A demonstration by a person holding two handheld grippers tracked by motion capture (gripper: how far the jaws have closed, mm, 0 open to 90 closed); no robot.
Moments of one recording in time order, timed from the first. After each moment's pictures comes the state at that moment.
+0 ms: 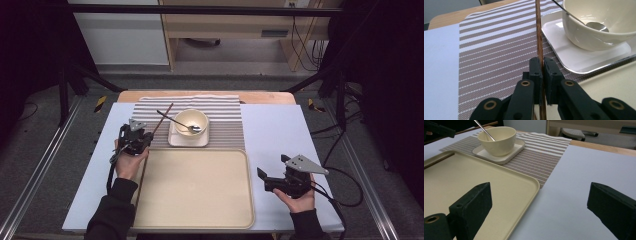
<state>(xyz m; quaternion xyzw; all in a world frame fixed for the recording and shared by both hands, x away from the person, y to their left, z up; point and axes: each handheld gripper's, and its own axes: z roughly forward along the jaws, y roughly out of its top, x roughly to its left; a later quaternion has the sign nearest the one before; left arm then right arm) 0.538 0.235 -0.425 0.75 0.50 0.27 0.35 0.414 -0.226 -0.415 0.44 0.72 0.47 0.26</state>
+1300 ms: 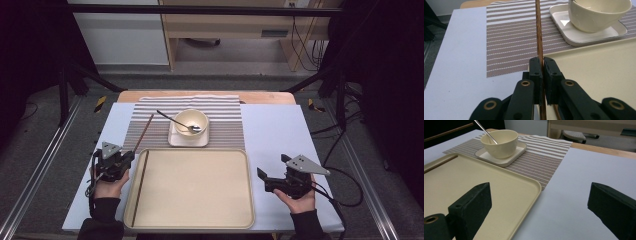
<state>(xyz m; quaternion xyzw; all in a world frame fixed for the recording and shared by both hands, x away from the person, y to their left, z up) 0.452 0.271 -0.422 0.71 0.54 0.28 0.37 0.411 -0.226 -0.411 0.43 0.72 0.48 0.26</state>
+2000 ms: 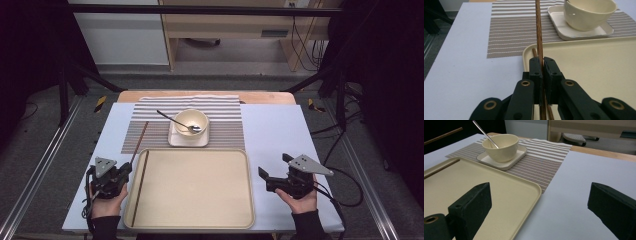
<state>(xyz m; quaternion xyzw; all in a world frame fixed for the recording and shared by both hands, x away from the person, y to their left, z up) 0.406 0.262 -0.420 0.67 0.56 0.29 0.38 0.409 -0.228 -0.406 0.43 0.71 0.49 0.26</state>
